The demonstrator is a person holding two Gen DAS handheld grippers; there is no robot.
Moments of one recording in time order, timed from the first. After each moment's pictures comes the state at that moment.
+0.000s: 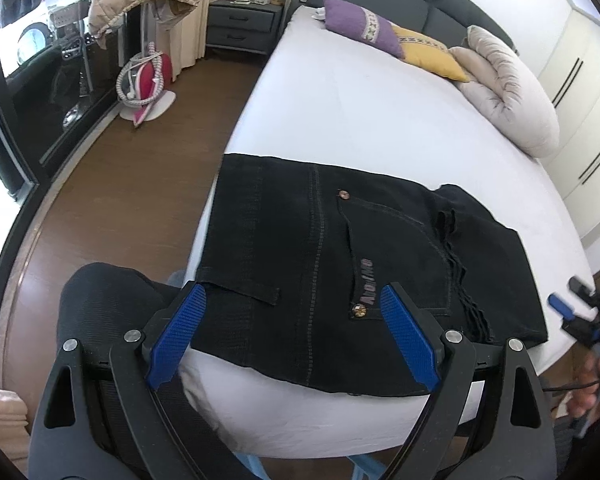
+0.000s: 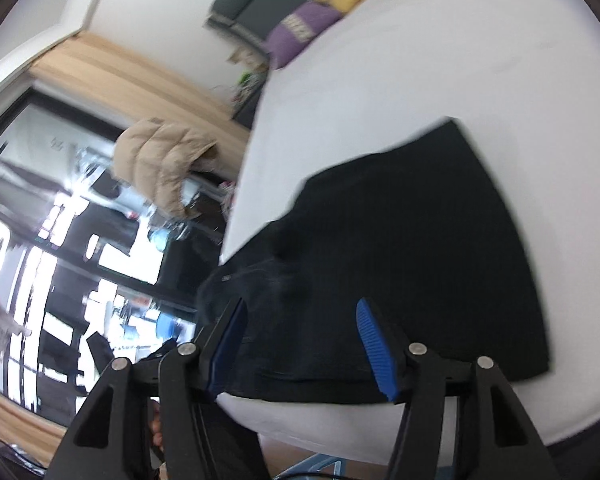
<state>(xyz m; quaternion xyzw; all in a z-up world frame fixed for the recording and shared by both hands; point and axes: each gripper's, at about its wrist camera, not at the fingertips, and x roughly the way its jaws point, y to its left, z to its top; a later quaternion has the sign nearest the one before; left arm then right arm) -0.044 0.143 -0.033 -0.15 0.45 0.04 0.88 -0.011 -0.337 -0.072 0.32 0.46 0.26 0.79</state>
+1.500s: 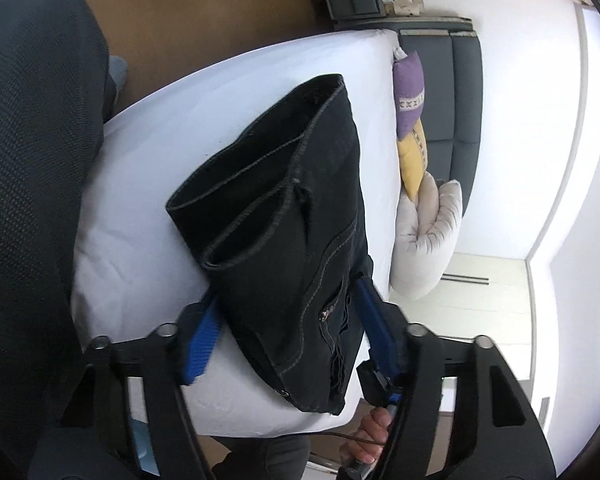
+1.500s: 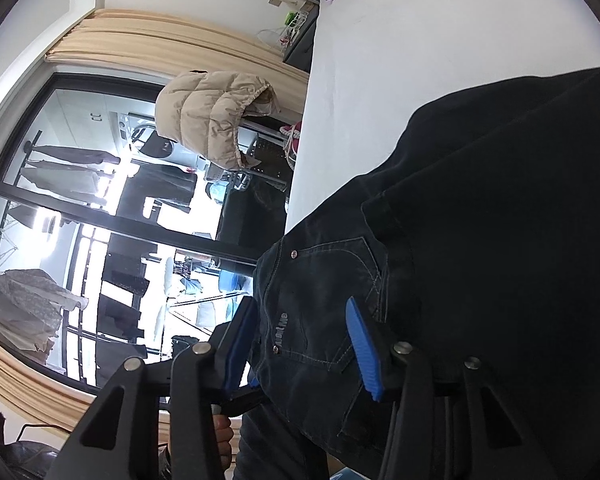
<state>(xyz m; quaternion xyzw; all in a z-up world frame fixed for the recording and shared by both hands) -0.099 0.233 -0.152 -0.64 0.37 -0.04 0.67 0.054 -0.230 -0.110 0.36 0.50 0.38 0.69</state>
